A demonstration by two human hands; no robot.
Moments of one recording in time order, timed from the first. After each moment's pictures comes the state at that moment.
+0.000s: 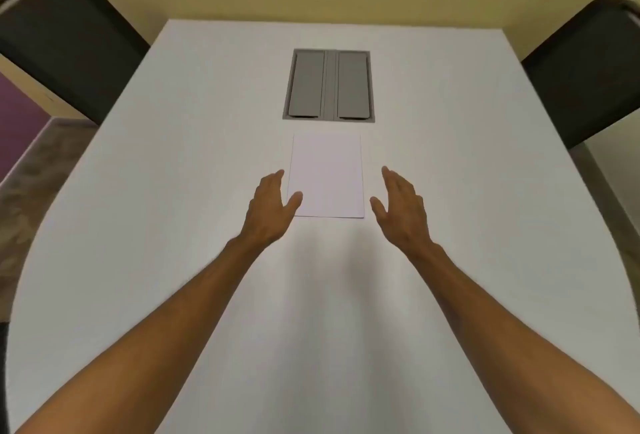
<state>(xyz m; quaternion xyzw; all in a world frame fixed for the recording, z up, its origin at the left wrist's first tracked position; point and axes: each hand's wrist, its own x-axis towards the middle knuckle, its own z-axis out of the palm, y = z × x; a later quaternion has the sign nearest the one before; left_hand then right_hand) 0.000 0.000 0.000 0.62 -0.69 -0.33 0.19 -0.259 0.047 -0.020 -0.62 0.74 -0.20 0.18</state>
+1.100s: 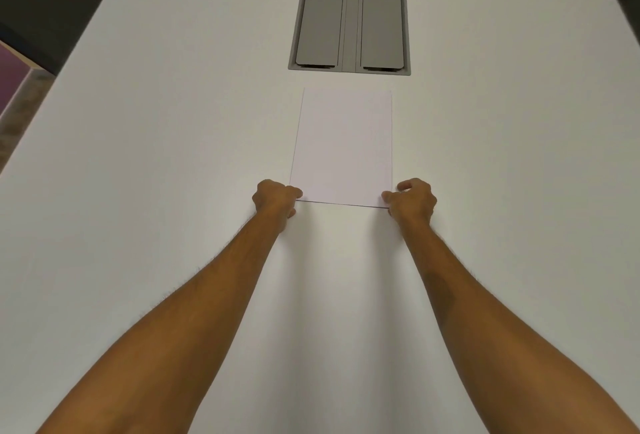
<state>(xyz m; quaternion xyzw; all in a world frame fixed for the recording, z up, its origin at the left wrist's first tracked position) -0.019 -0.091 -0.140 0.79 -0.26 -0.49 0.26 -0.237 -0.046 -0.145 -0.26 0.85 -0.29 0.35</state>
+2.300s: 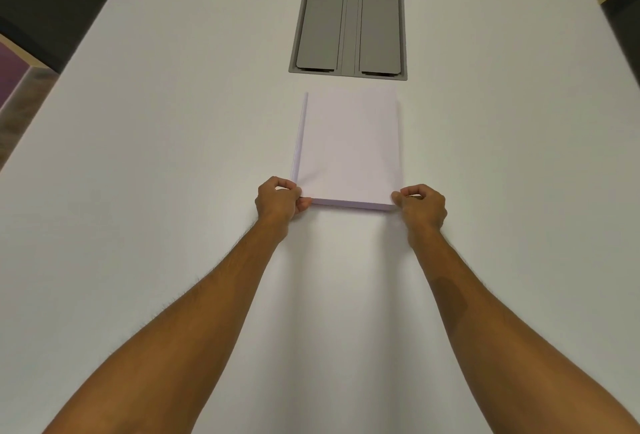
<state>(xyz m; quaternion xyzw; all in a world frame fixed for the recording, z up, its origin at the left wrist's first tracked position) -0.020 -0.068 -0.139 0.72 -0.26 -0.54 0.35 -0.248 -0.021 -0.134 -0.19 0.83 -0.39 0.35</state>
